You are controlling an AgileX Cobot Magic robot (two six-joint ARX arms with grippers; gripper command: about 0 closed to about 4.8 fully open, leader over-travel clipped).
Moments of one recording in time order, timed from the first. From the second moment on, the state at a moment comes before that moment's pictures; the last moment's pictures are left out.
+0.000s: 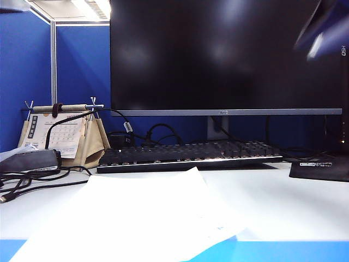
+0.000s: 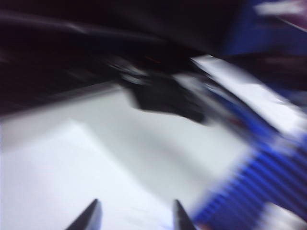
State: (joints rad) left arm -0.49 0.32 0.37 -0.16 0.39 -0.29; right arm 0.17 0.73 0.62 -0.11 -0.27 0.26
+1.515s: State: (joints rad) left arm -0.49 0.33 0.01 -0.13 -0.12 -0.17; right arm 0.18 0.01 0.05 -0.32 0.06 0.21
